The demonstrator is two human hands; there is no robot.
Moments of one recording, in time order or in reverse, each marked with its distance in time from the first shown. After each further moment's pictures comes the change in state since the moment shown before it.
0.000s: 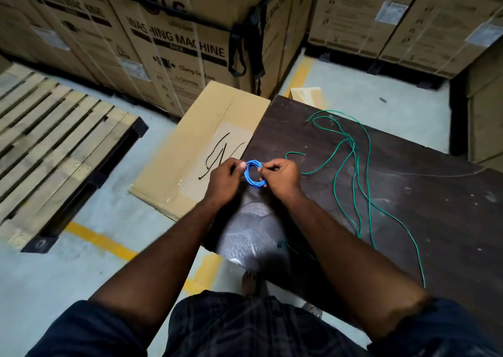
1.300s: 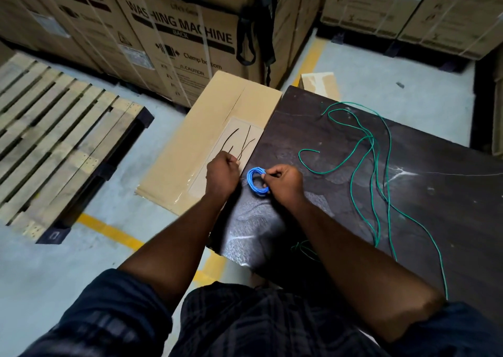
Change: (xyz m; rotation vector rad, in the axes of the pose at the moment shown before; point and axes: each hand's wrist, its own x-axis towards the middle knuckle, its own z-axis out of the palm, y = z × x) left_hand 0.041 -0.029 -0.006 0.168 0.179 -0.129; right_hand 0.011 0.027 0.028 -0.068 -0.038 0.081
